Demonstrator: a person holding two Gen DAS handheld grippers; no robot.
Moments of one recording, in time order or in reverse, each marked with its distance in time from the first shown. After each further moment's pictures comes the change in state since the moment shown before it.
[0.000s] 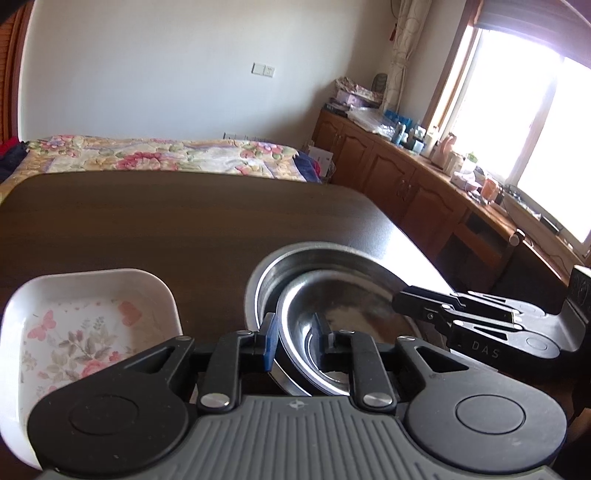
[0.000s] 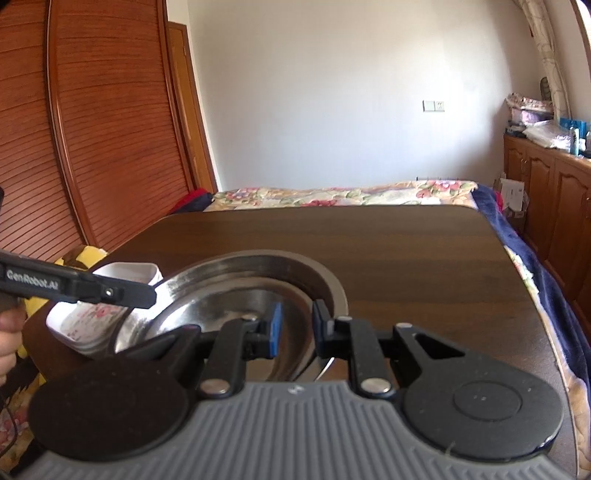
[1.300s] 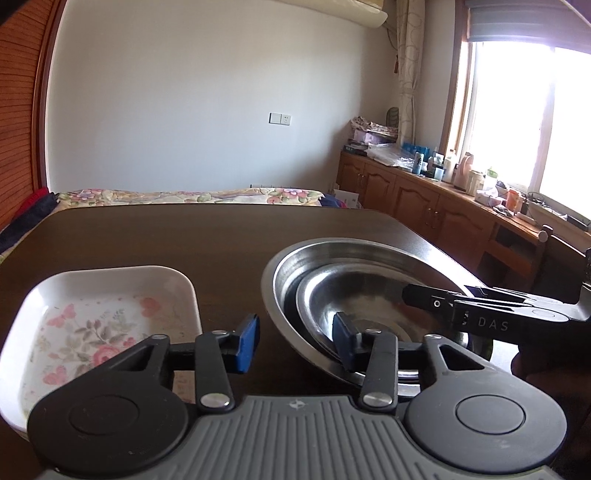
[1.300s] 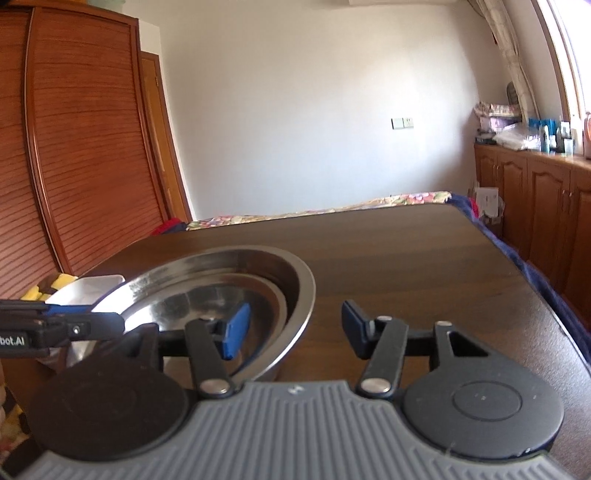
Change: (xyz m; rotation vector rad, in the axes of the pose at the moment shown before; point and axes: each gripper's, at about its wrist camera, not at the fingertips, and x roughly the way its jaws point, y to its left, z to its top) left arm 0.014 -0.014 -0.053 0.091 -0.176 0.129; right arm 0.013 -0.006 -0.031 0.056 -0.109 -0.083
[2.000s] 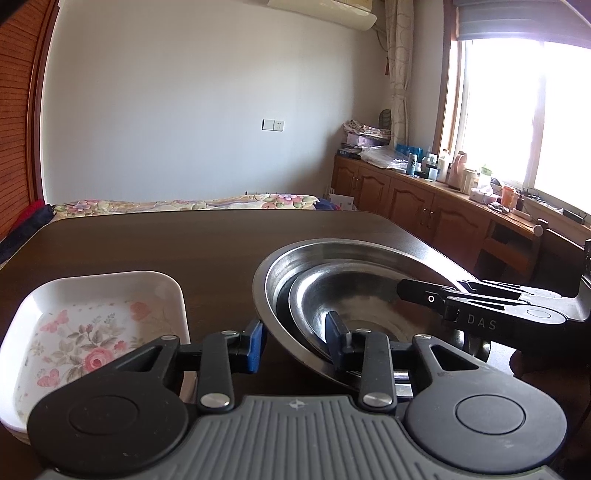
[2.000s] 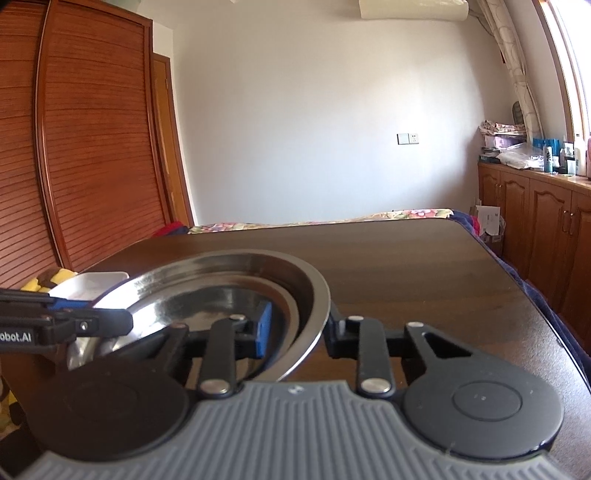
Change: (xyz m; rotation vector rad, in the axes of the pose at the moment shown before) left arm 0.000 -0.007 -0.006 0.036 -0.025 -0.003; right arm -0.006 0.004 0.001 -0.037 -0.029 0.006
